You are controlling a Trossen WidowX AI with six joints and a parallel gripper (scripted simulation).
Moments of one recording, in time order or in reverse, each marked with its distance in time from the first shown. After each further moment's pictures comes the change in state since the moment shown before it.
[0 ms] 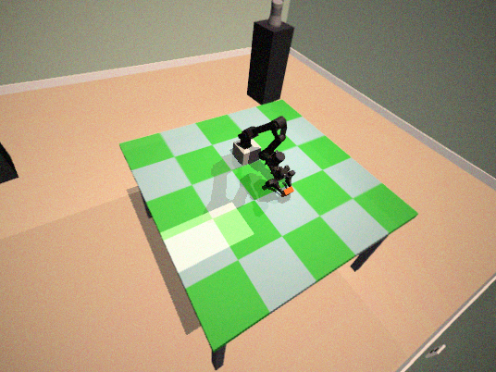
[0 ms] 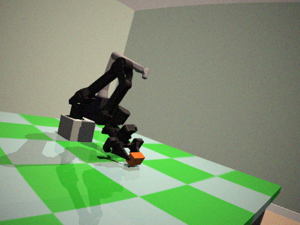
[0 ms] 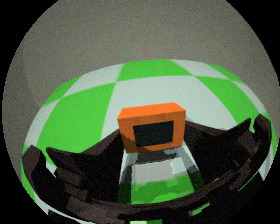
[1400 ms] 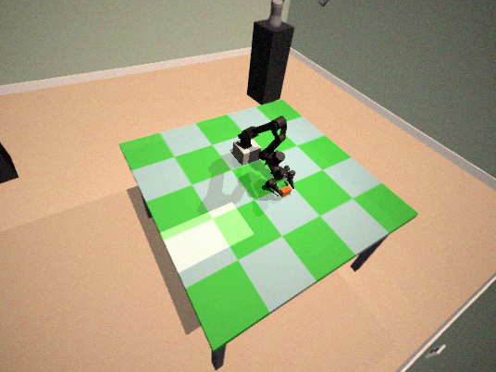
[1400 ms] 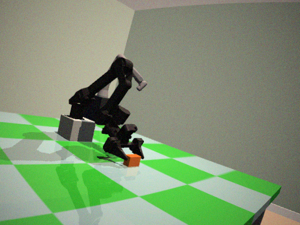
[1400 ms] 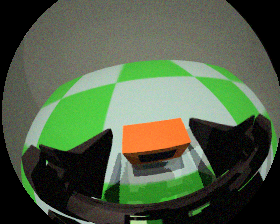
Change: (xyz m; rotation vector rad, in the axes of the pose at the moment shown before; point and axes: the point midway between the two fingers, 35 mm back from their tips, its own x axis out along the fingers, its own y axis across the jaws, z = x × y) arm 0.000 0.000 0.001 0.001 -0.005 0.000
